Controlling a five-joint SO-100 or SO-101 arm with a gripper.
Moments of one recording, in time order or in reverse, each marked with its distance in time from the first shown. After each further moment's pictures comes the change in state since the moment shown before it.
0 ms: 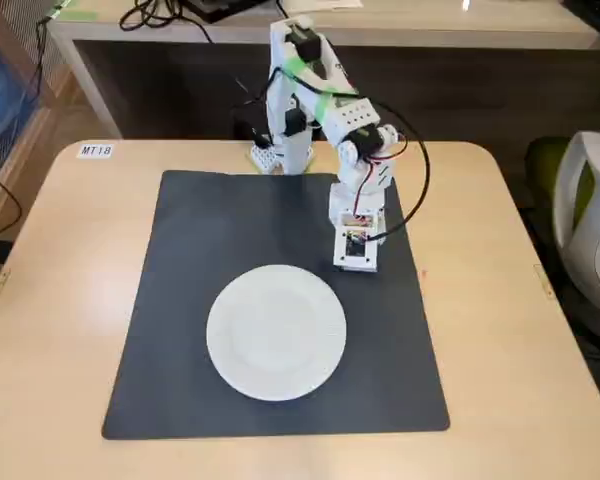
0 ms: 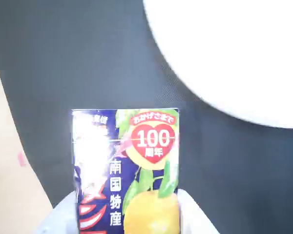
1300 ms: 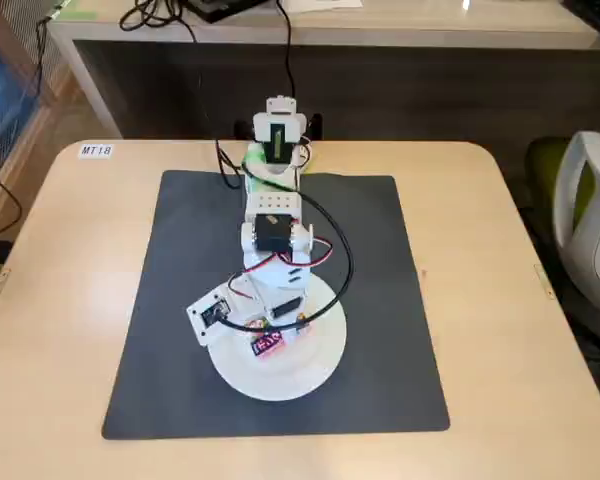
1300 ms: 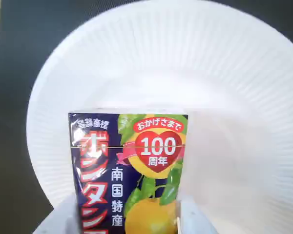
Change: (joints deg) arm 25.6 -56.9 -83.9 29.2 23.5
